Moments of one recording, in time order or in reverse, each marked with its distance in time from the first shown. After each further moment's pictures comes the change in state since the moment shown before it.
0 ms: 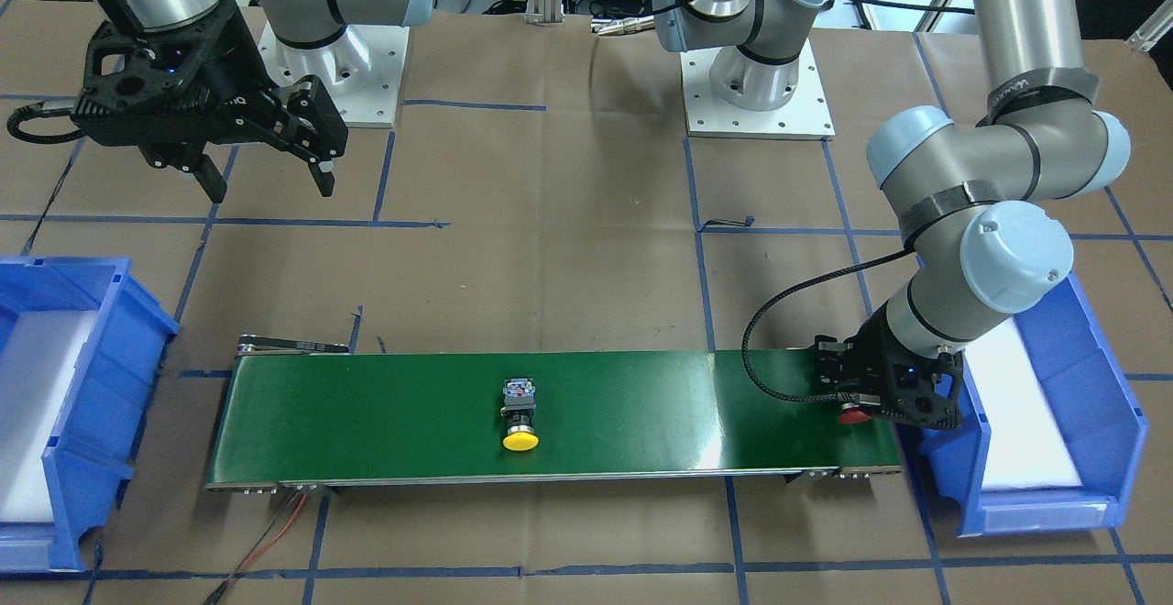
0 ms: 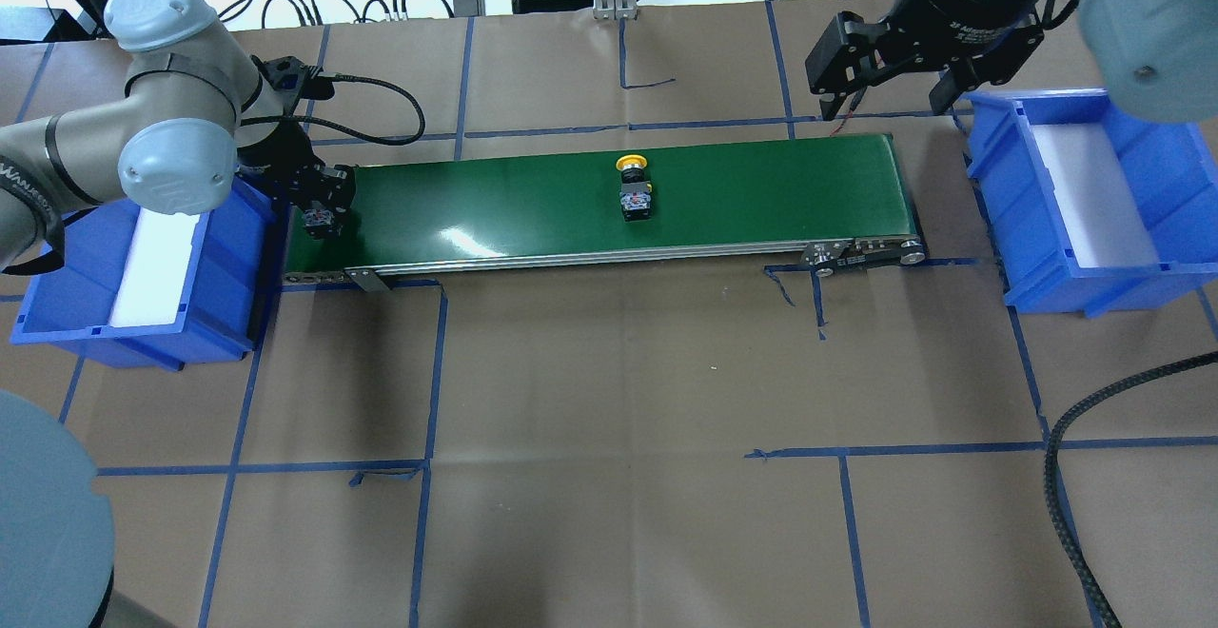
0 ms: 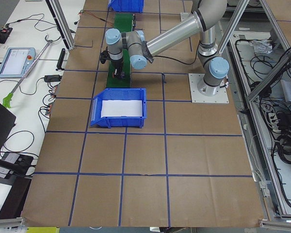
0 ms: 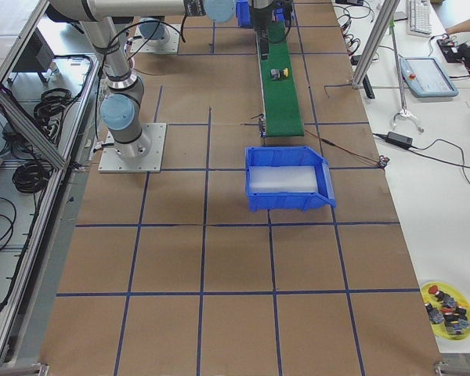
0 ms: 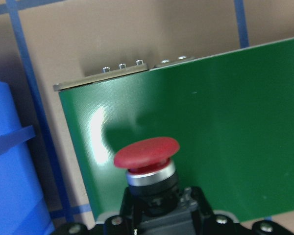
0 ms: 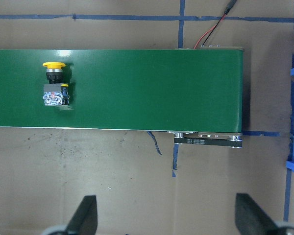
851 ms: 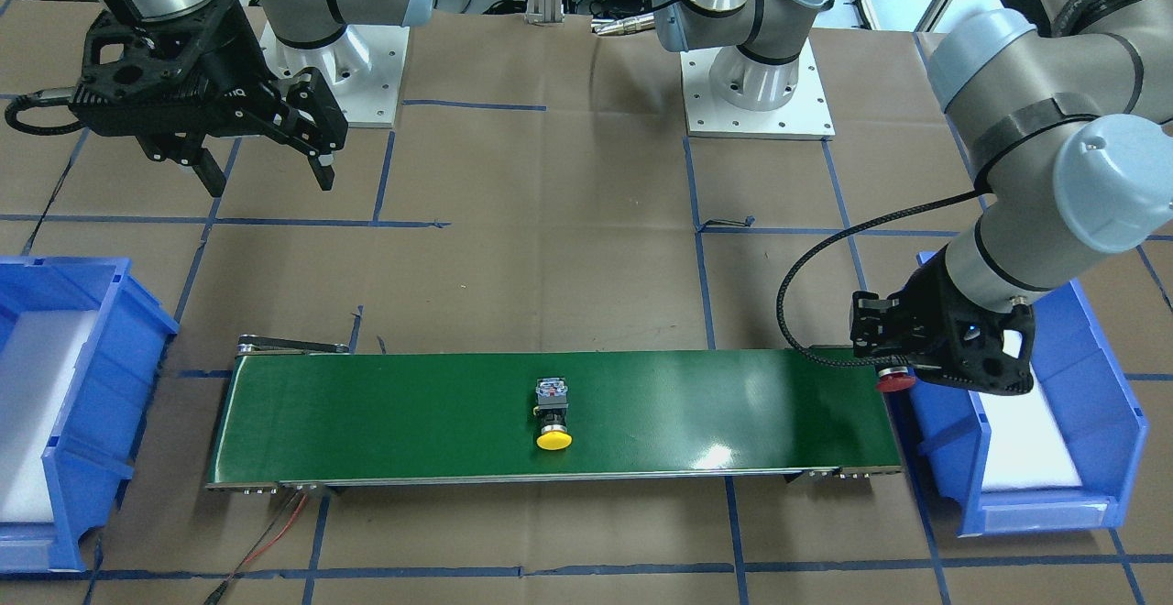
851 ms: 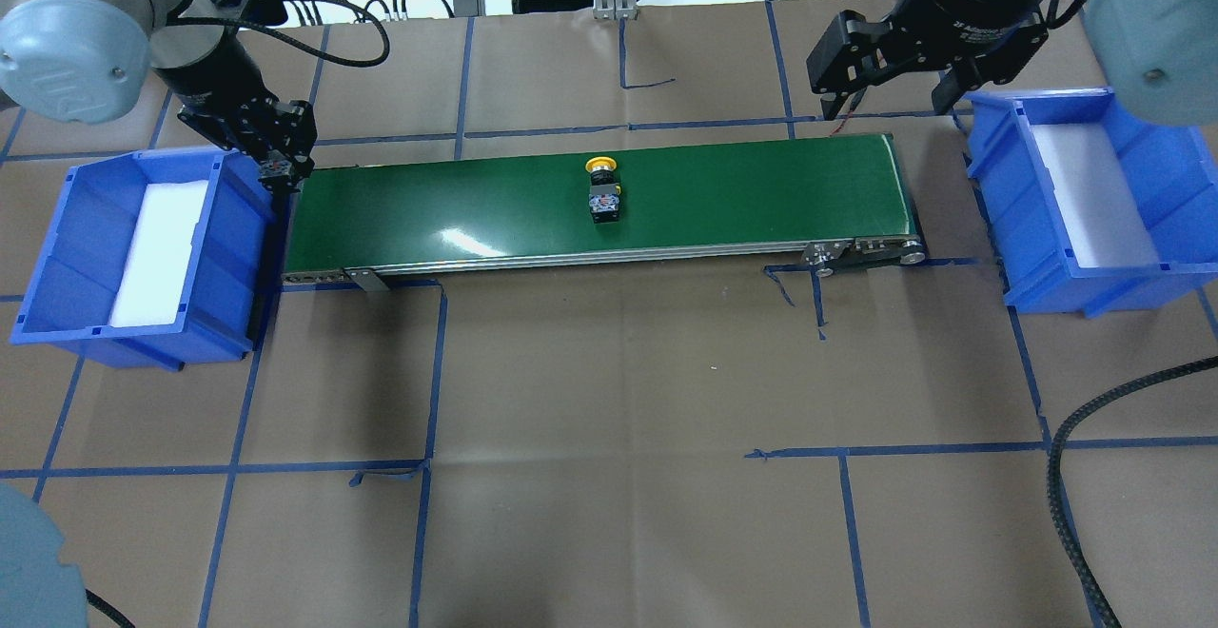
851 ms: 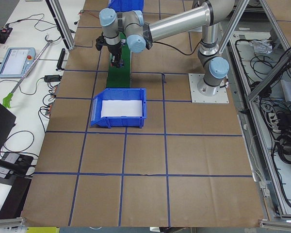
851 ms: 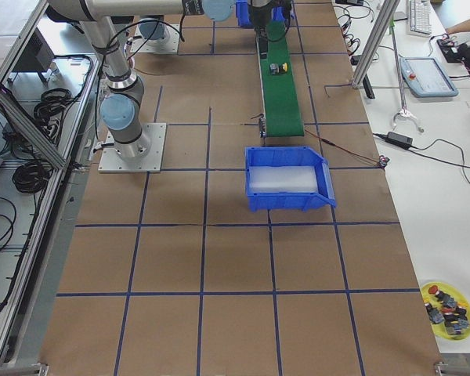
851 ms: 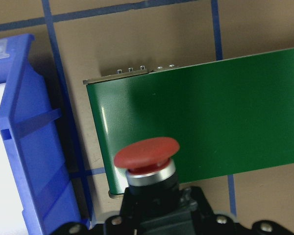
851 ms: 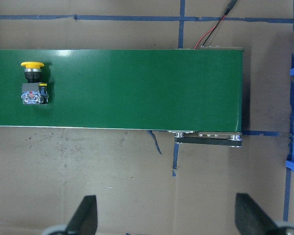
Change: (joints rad) left arm -0.001 0.079 0.158 -0.265 -0.001 -0.022; right arm 0.000 -0.009 0.001 0.004 0.001 0.001
